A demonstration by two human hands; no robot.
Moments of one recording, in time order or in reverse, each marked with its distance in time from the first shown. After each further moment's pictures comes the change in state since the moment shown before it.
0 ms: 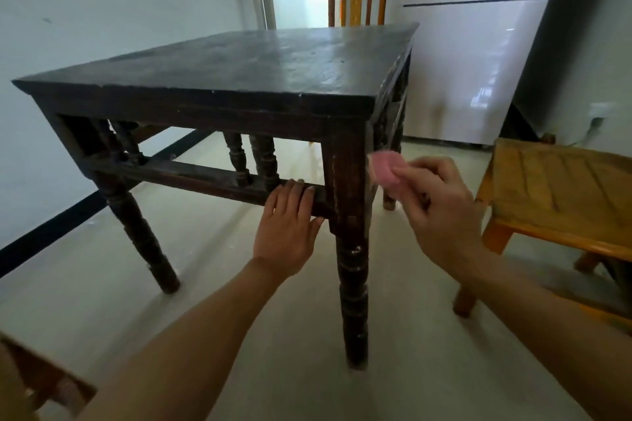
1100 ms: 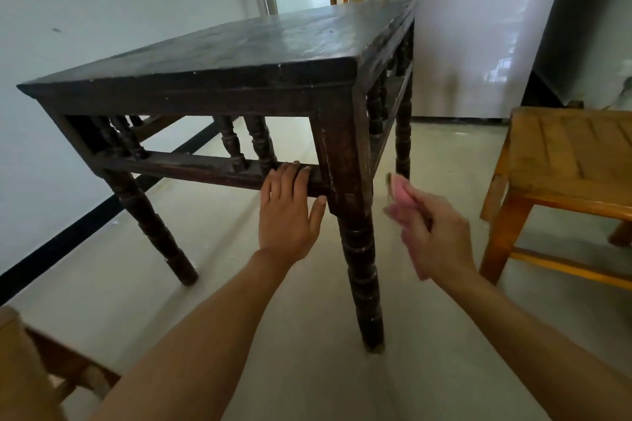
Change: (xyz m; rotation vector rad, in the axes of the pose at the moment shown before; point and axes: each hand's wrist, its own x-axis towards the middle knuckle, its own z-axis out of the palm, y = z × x) left_hand 0.001 0.010 0.008 -0.148 0.194 -0.099; right_hand -0.062 0.034 0.039 0.208 -0.062 0.392
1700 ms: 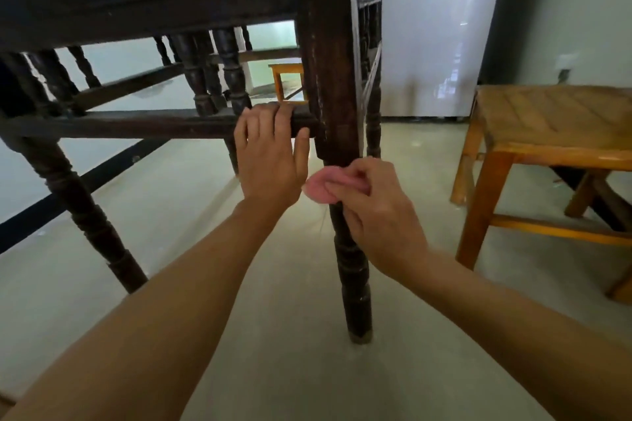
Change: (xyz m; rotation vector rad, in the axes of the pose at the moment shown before) left_hand -0.001 -0.008 0.040 -0.041 0.277 0.008; right_hand -0.058 0.003 0.069 -0.474 0.065 -0.553
